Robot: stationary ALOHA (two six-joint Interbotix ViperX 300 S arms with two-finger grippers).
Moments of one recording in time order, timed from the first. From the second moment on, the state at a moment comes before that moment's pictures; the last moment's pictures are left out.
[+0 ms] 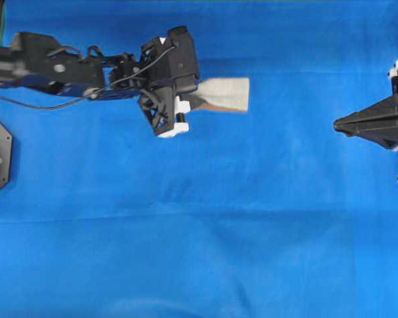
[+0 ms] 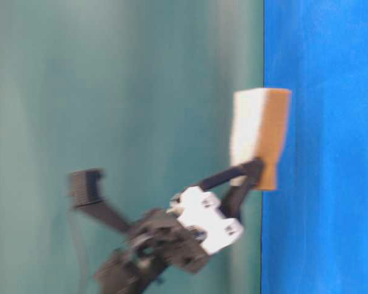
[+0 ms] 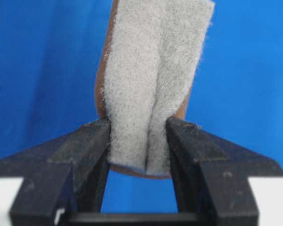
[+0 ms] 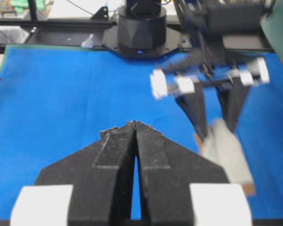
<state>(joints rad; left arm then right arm) 0.21 0.03 0.61 -0.02 -0.02 0.12 0.00 -0.92 1.16 0.00 -0.18 0.00</state>
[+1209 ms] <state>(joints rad) -0.05 -0.13 0.63 -0.03 0.03 -0.09 0.05 -0.54 0.93 0.00 -0.16 0.00</state>
